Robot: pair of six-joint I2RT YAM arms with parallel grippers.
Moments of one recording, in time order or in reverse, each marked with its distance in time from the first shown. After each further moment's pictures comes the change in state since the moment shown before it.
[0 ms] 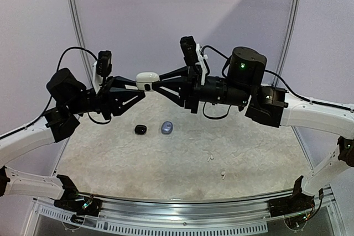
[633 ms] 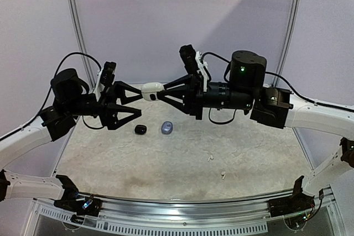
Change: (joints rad) left arm 0.079 -0.038 0.013 -0.330 0.102 0.211; right arm 0.000 -0.035 -0.028 -0.140 0.012 -0.026
